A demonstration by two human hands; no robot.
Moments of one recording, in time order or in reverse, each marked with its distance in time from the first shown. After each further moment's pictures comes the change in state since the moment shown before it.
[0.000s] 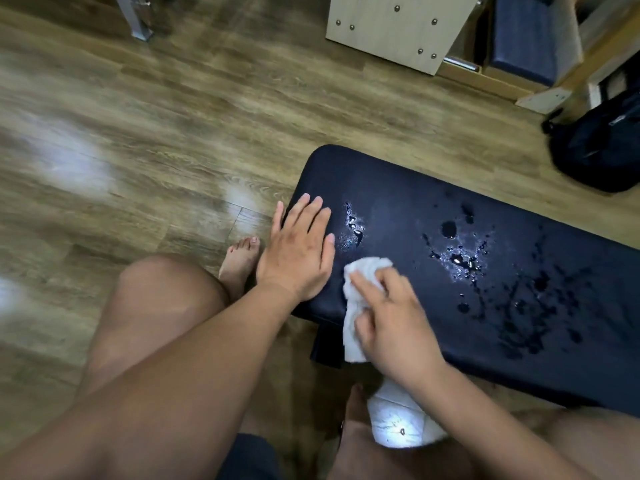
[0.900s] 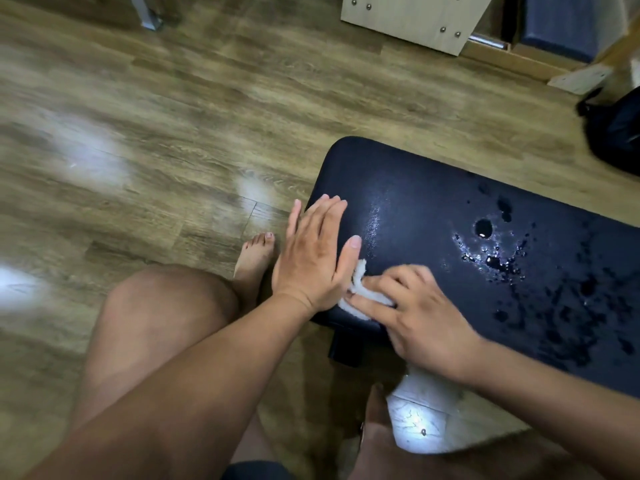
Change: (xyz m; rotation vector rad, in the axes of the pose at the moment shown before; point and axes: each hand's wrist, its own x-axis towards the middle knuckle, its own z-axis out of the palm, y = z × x) left_hand -0.007 -0.007 -0.001 -0.198 0.120 0.026; right_hand 0.028 0.021 0.001 -0.172 -0.055 -0.591
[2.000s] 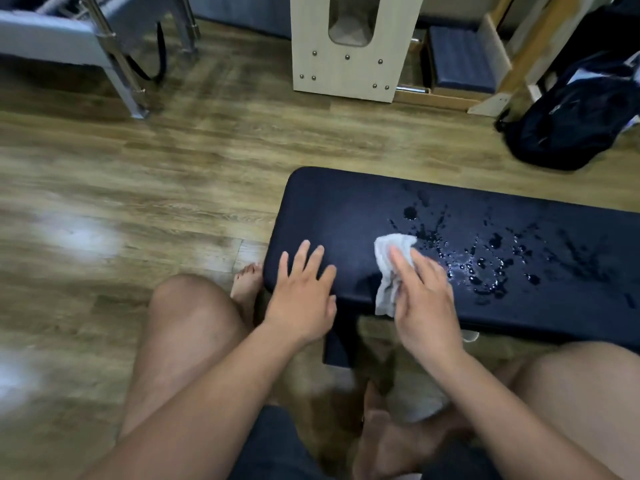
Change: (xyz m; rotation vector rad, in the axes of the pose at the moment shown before) left_hand -0.067 0.057 -0.034 0.442 -0.476 0.133; right_hand -0.068 -0.058 -0.033 0.147 0.273 0.904
